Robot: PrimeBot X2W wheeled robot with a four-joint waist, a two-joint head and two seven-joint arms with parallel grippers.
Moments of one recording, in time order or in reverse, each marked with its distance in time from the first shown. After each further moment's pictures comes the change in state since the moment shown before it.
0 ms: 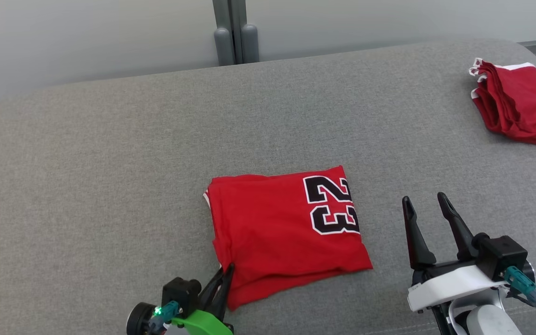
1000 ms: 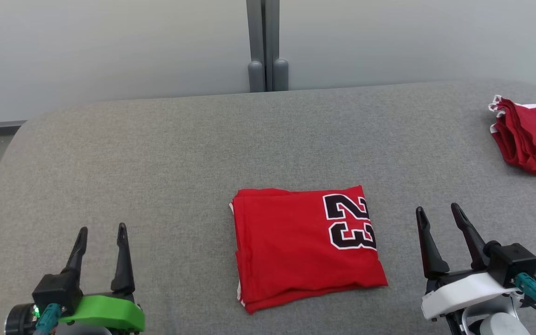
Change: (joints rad) left arm 0.124 0.086 0.378 -0.349 0.059 0.113 0.000; right arm 0.026 -0.039 -0.023 0.026 0.008 0.000 0.000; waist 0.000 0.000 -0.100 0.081
